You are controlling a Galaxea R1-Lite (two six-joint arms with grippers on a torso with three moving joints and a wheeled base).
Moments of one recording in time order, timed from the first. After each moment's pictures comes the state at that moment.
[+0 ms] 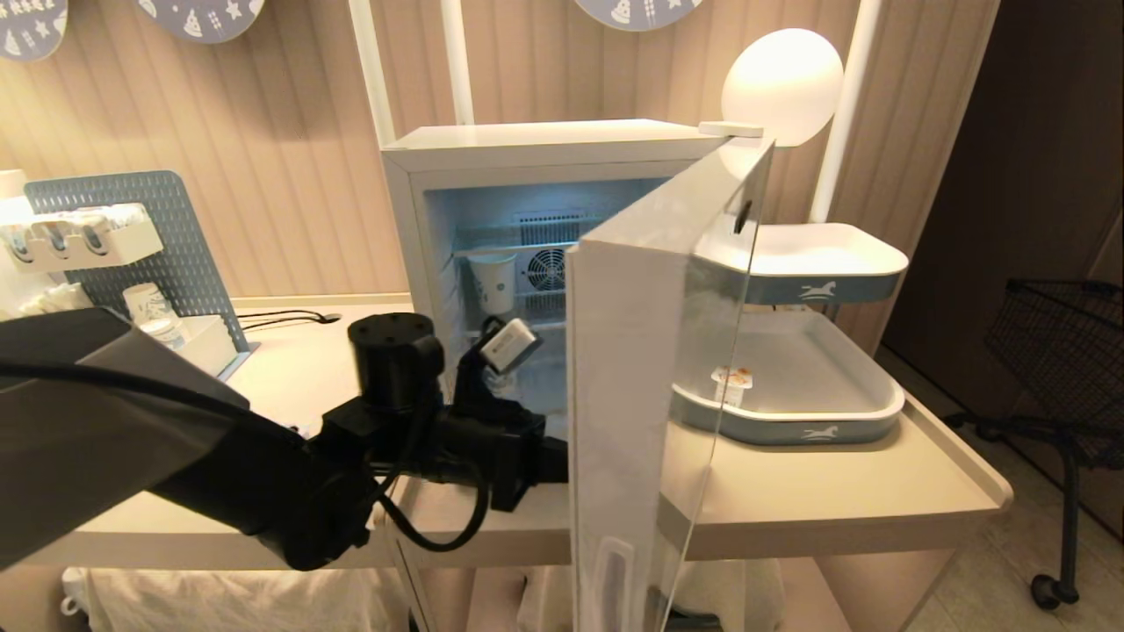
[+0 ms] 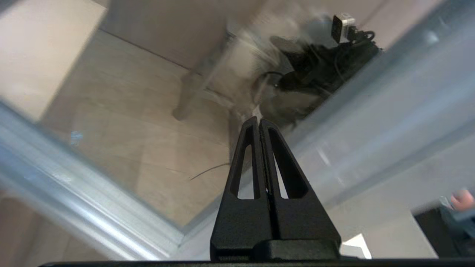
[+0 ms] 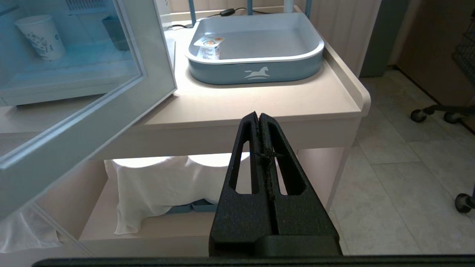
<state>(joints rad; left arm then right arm) -0.55 2.00 -0.84 -1.06 -1.20 -0.48 -0.01 0.00 -0.02 0.06 0.00 0.00</state>
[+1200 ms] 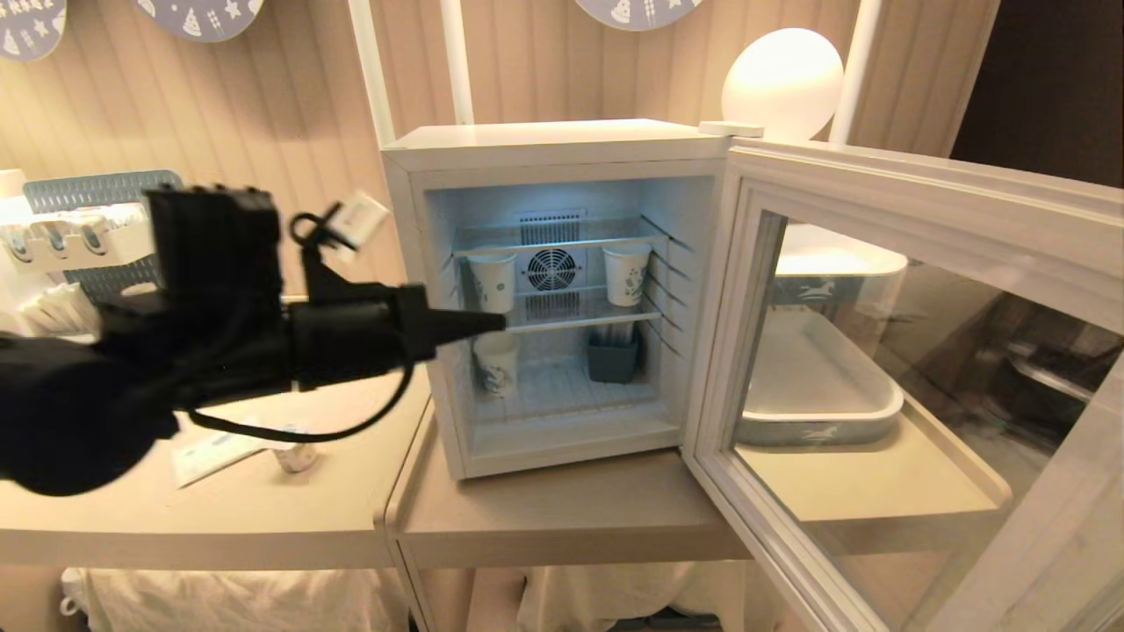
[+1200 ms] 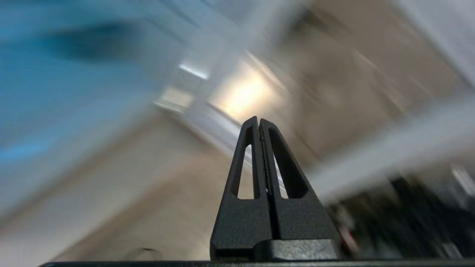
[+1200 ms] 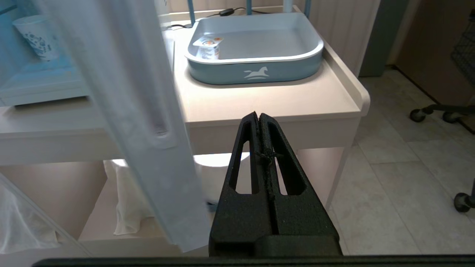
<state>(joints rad) -0.35 1.58 -0.98 -0.40 -0.57 -0.46 -0.01 0.00 -0.02 0.06 0.00 0.00</state>
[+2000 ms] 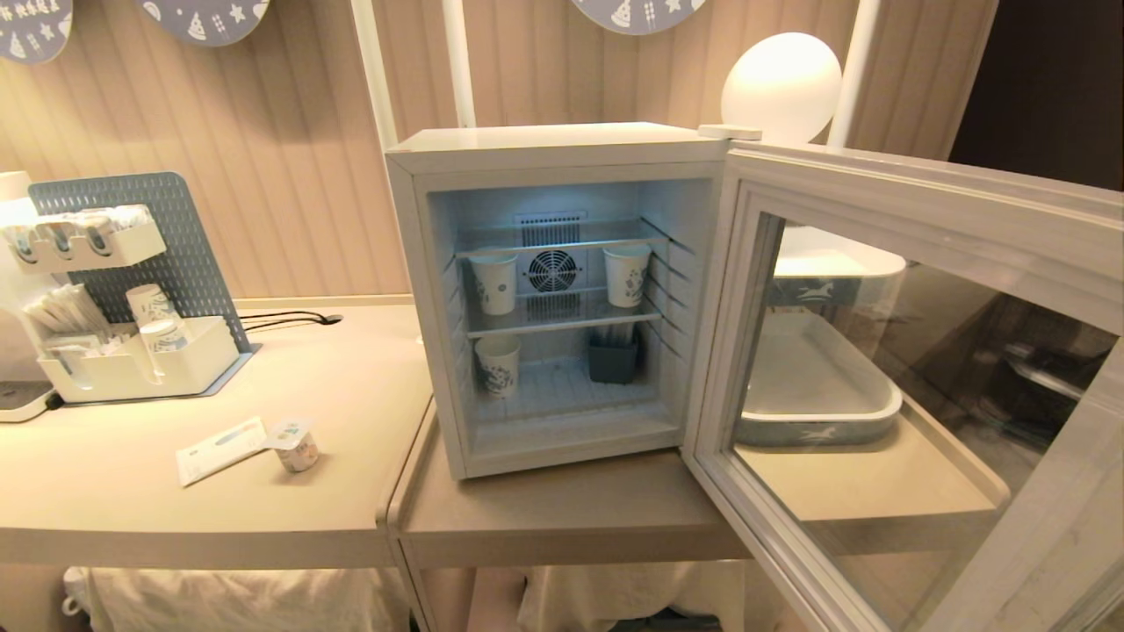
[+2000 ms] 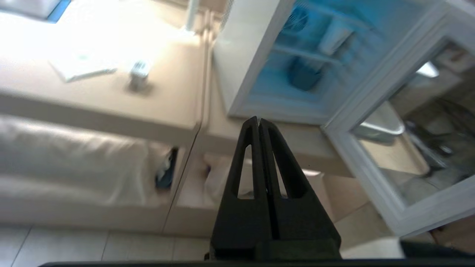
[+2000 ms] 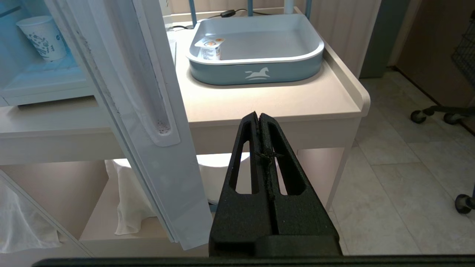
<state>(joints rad) 0.04 0.42 -1.13 0.87 -0.11 -0.35 -0.01 0.00 -0.02 0.06 0.00 0.00</state>
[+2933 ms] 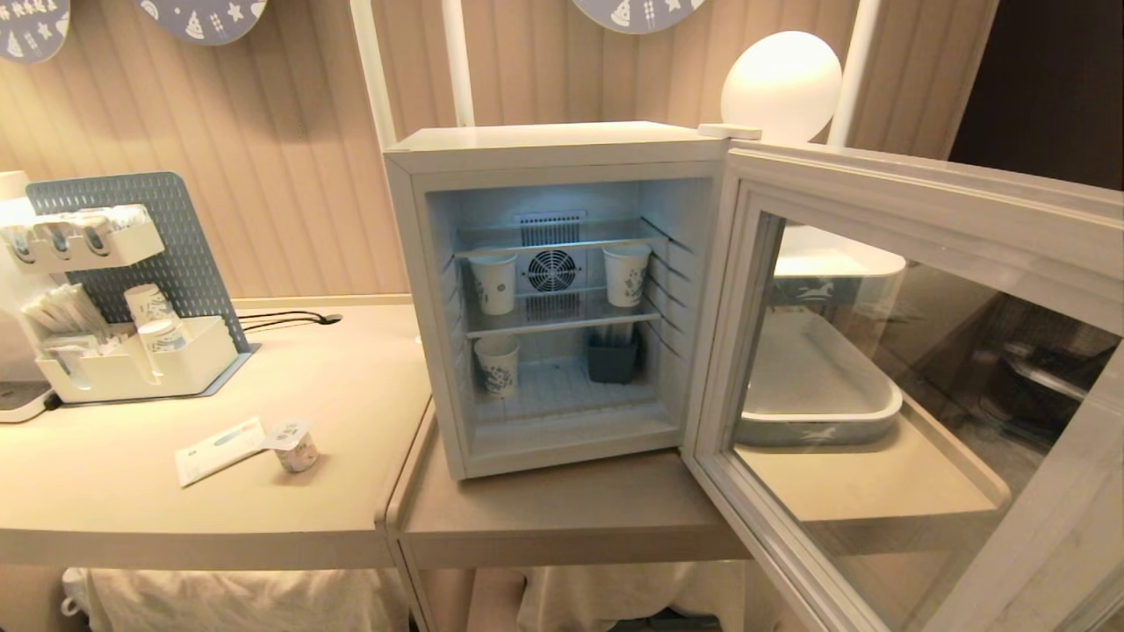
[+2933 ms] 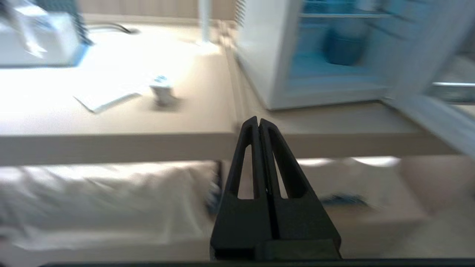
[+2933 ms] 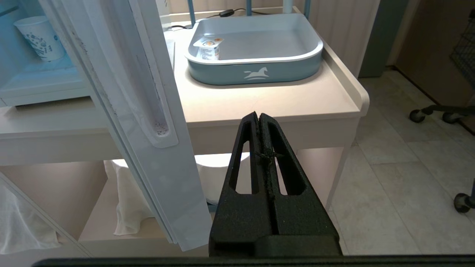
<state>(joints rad) -0.01 0.08 -0.38 0.33 -0.06 -0.07 -0.01 0.00 -0.02 0.06 0.00 0.00</state>
